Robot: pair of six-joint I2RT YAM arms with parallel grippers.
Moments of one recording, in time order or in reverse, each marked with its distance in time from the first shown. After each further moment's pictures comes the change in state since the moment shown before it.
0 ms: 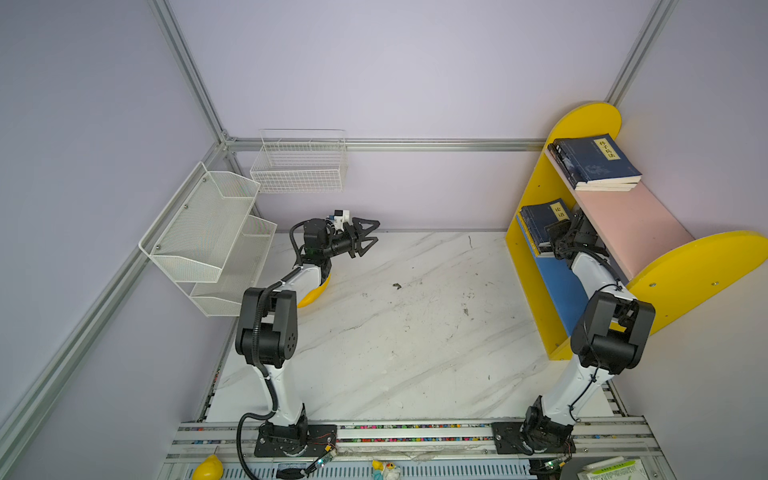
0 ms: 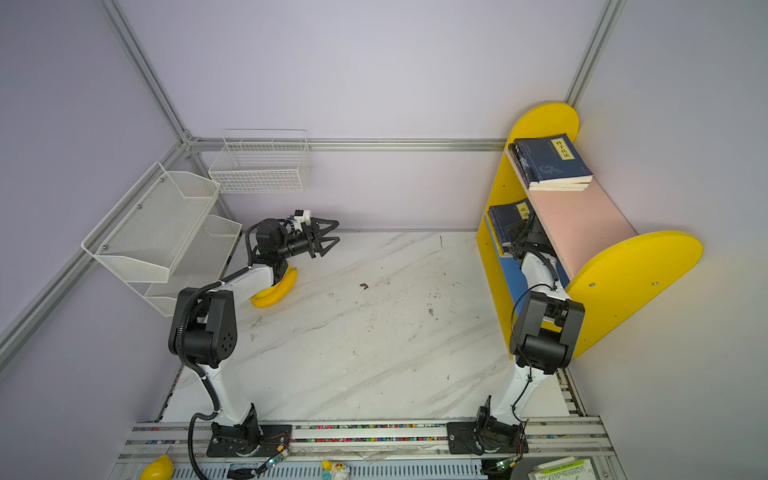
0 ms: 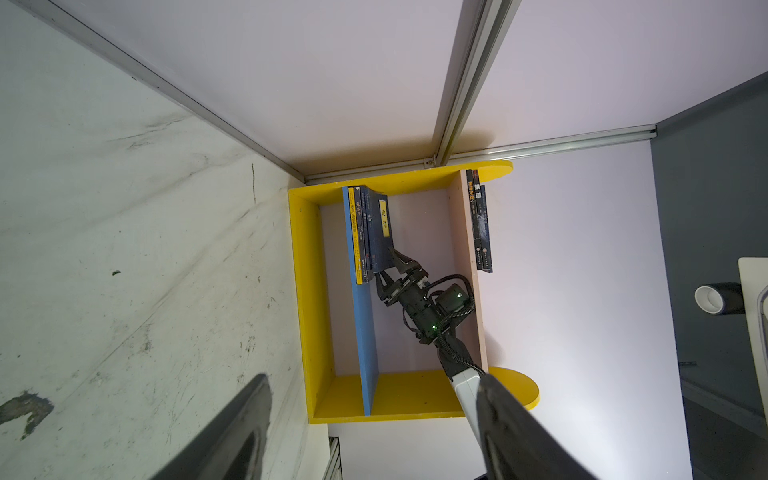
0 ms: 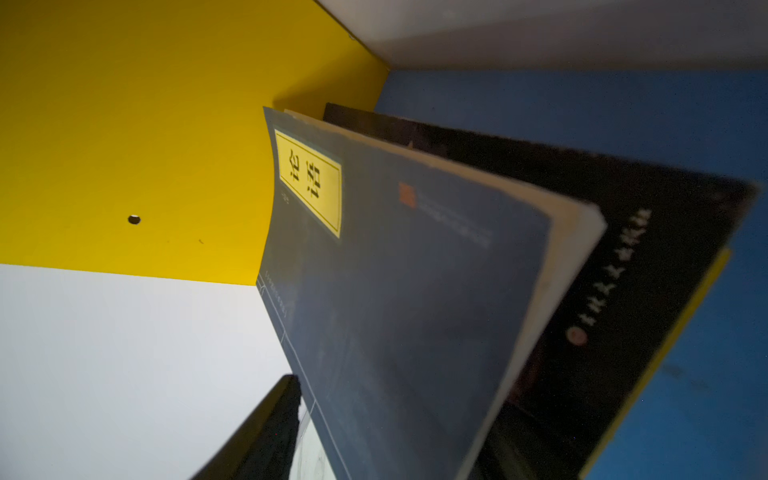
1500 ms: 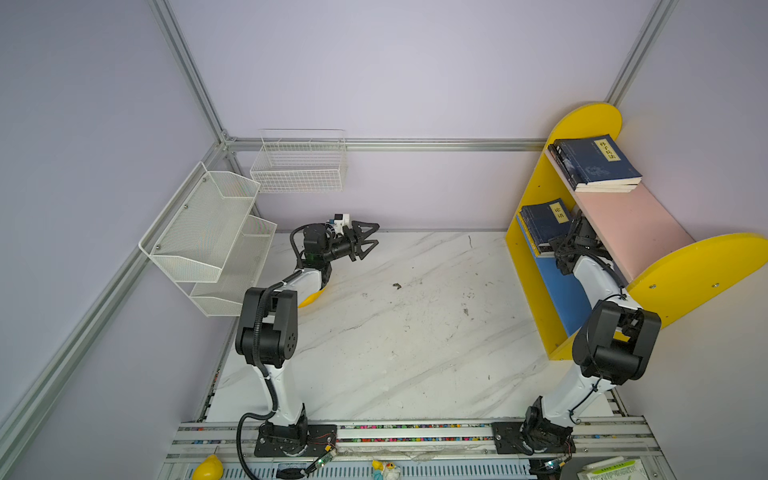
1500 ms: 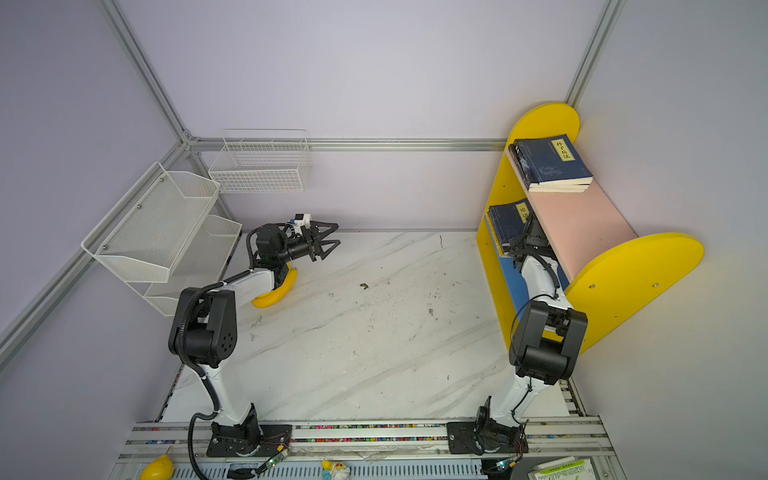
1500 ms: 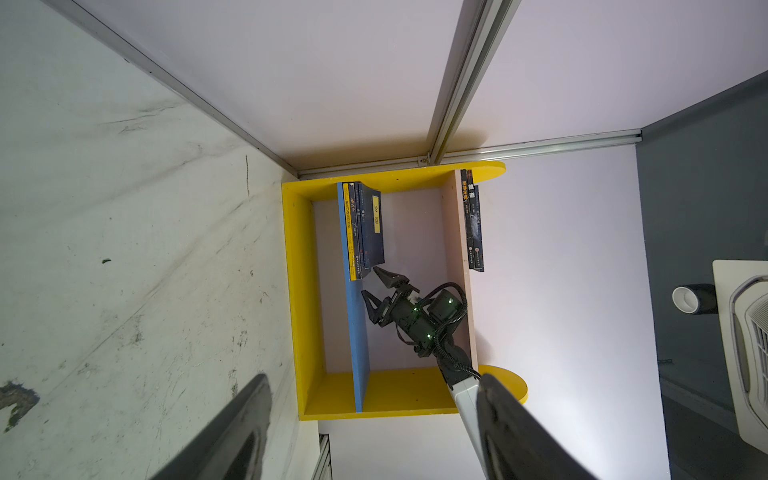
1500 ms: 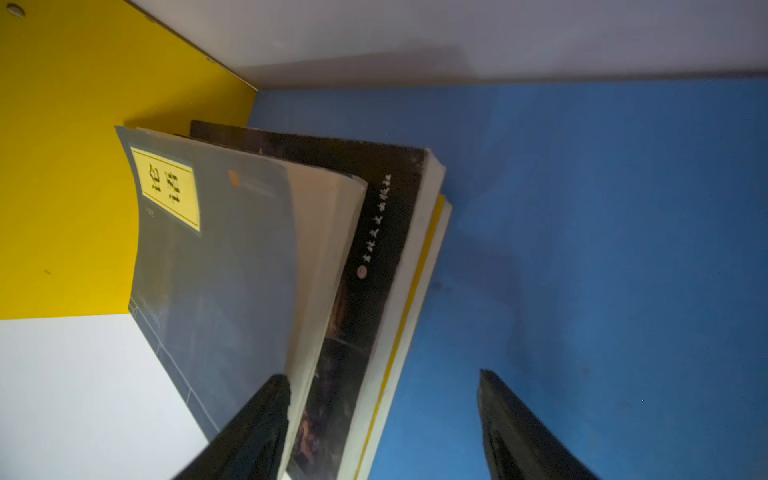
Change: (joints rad) left arm 0.000 0.000 -0.057 0.100 0.008 -0.067; right arm 0.008 -0.113 -0.088 -0.197 0.211 0.031
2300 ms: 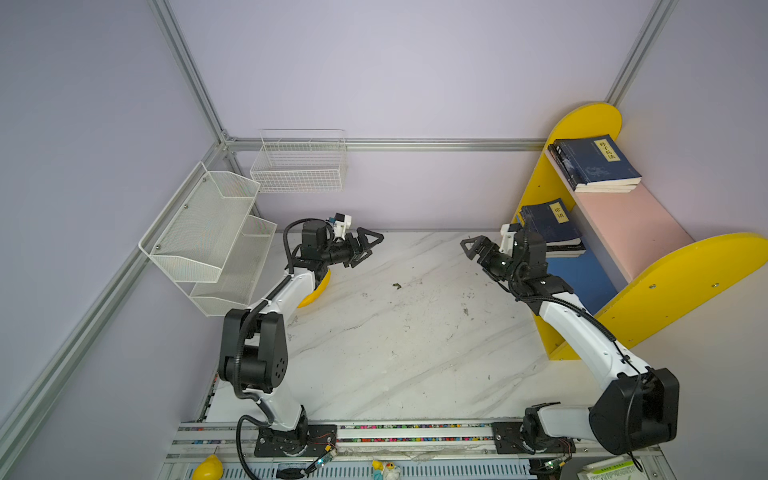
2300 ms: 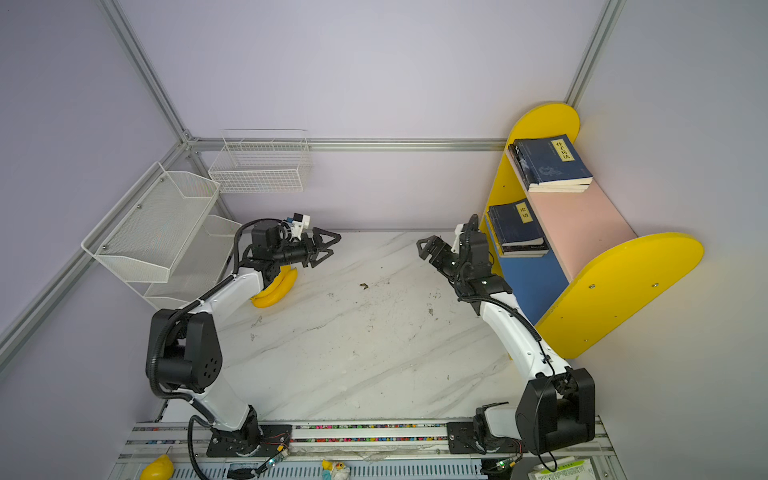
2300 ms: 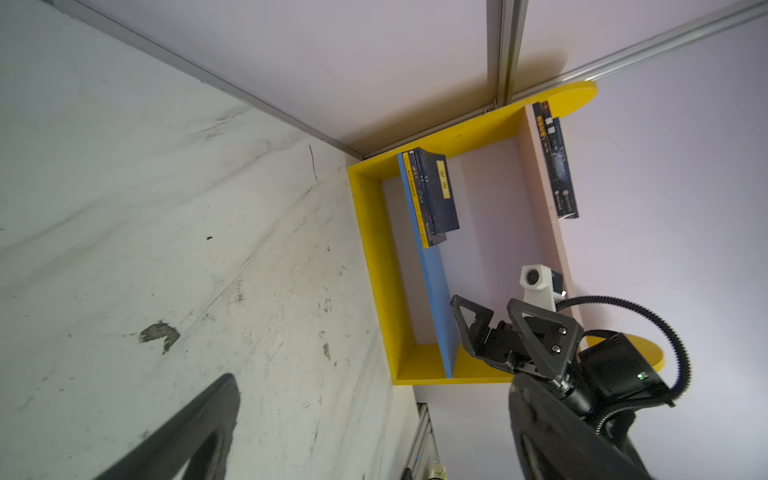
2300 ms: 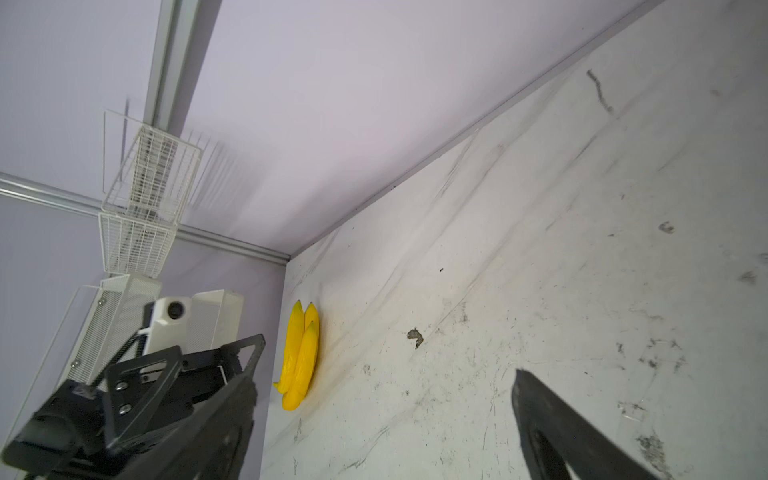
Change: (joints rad) left arm -0.040 -0.244 0.002 -0.621 -0.125 0.620; right arm 0.537 -0.398 -0.356 0.239 -0.413 -0.145
